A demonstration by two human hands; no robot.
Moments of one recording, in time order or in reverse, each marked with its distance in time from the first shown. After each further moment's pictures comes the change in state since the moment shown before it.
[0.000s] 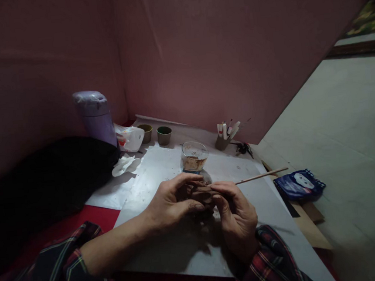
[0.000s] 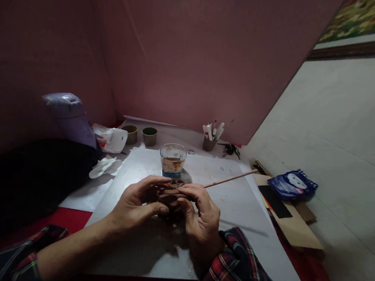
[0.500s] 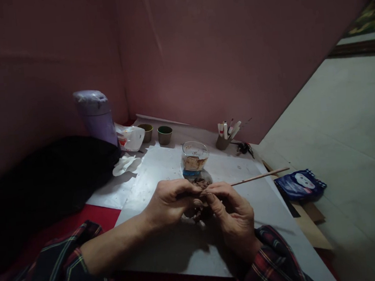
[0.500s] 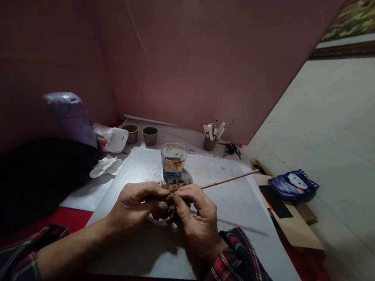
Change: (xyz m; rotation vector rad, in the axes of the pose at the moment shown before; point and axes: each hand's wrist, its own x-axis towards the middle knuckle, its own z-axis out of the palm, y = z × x) left_hand 0.000 -0.002 -0.006 0.393 0.052 0.250; right_hand 0.004 0.000 0.003 0.188 -0.118 0.070
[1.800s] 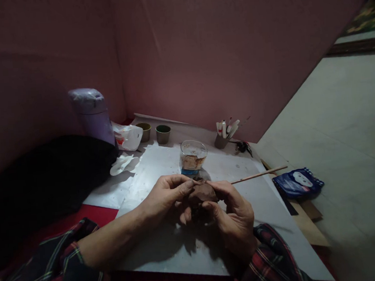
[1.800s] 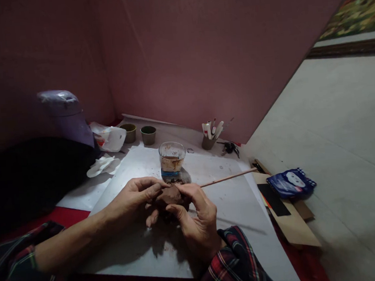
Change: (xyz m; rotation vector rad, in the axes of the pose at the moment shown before) left_hand 0.005 -0.003 0.001 -0.721 -0.115 -0.625; right_hand -0.006 0.001 -0.004 -0.034 -0.008 0.032
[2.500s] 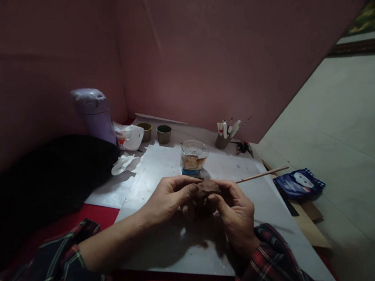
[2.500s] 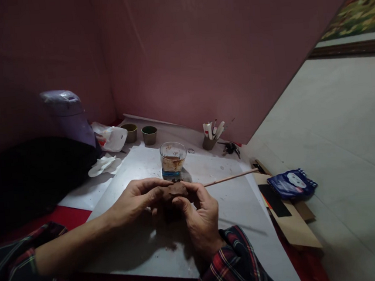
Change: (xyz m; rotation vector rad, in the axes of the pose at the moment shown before) left_hand -0.004 0.005 0.008 0.250 0.115 0.035; right_hand 0.007 -0.003 0.005 0.200 0.138 0.235
